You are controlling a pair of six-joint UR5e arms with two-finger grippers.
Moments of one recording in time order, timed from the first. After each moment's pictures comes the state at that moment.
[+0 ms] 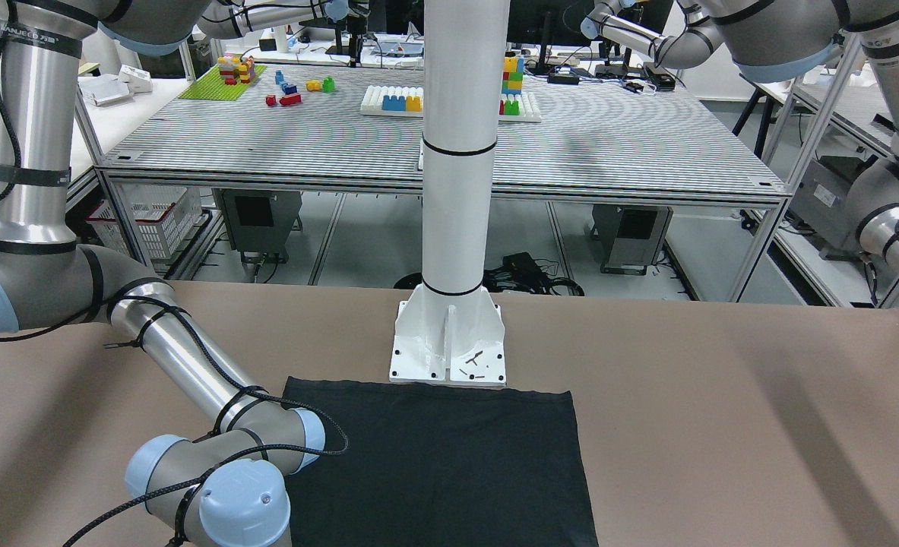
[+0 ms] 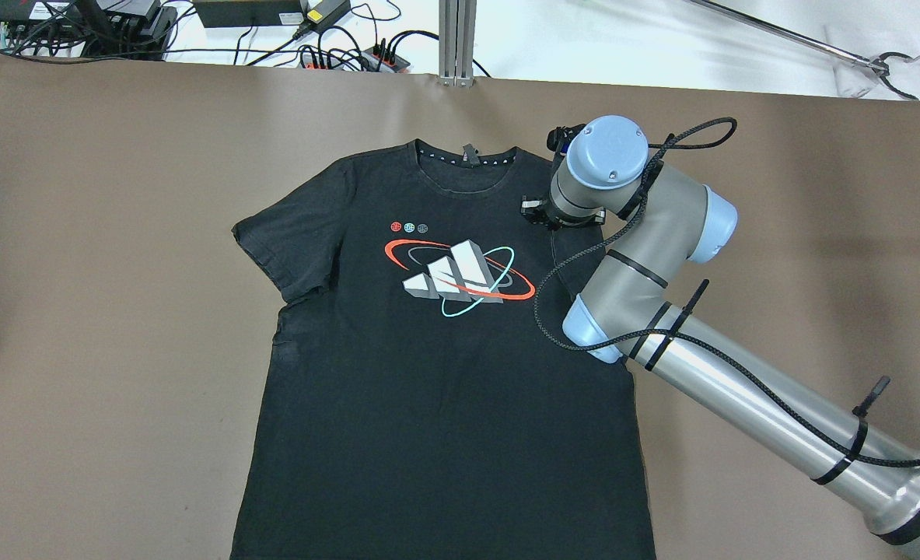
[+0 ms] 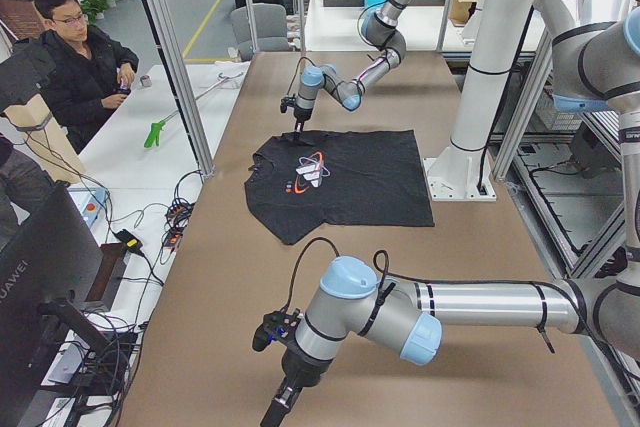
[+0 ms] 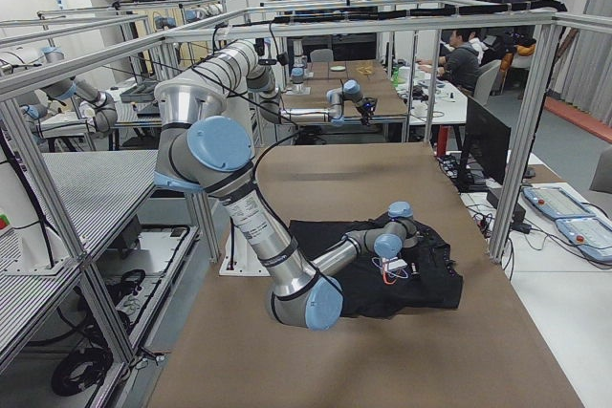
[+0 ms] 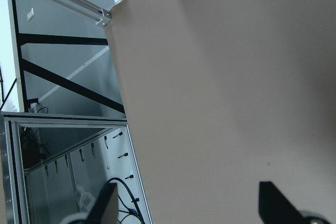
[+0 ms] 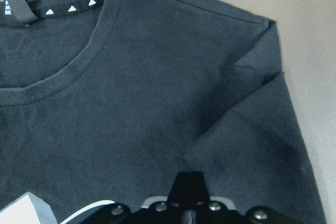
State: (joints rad) left arm -1.60 -1.55 -1.61 -2.03 -1.84 0.15; right arm 0.78 -0.80 1.29 -1.24 1.83 1.13
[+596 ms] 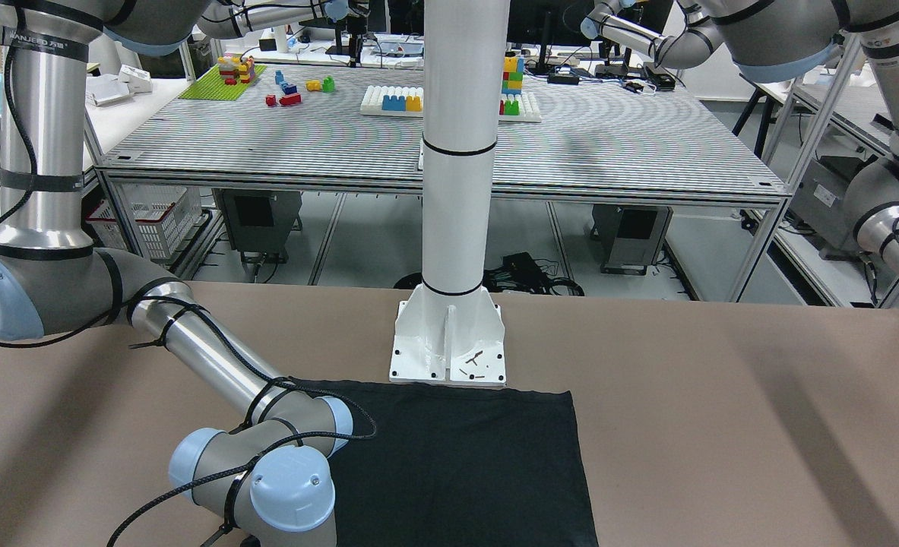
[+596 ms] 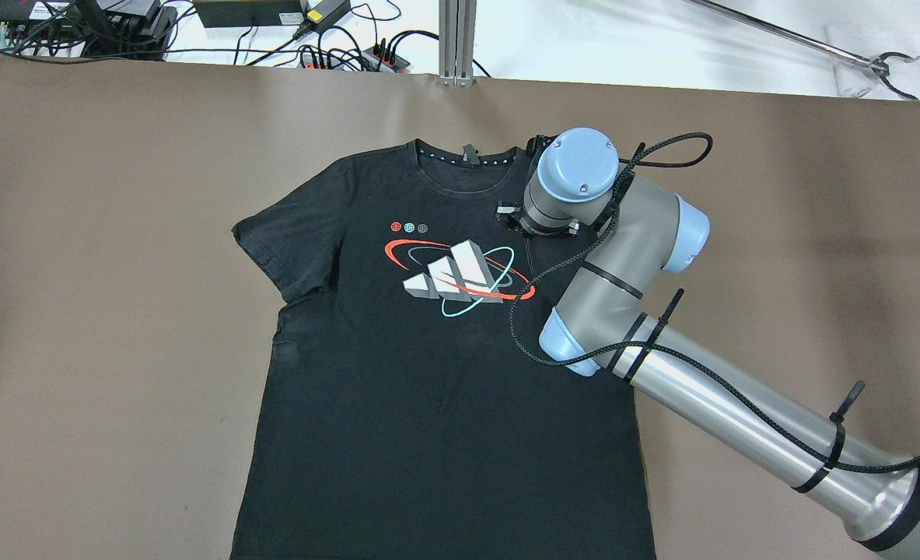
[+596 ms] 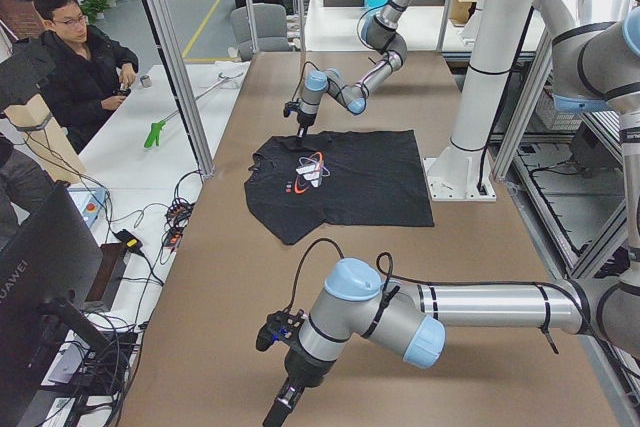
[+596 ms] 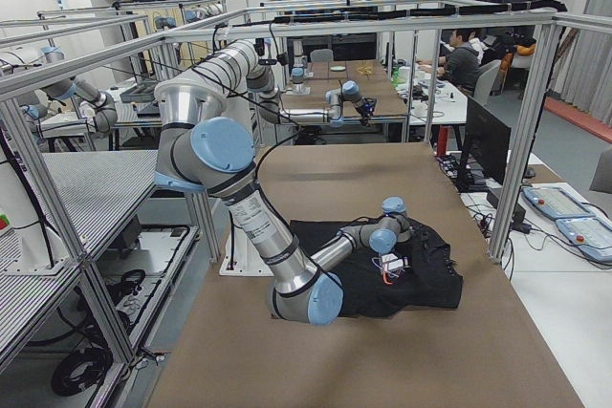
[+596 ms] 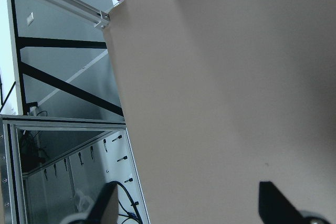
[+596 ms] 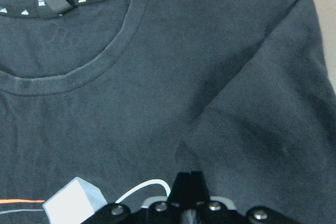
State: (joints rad) left arm -1.59 -1.53 -1.61 -2.06 -1.84 0.15; right arm 0.74 -0.77 1.28 -1.24 1.81 1.25
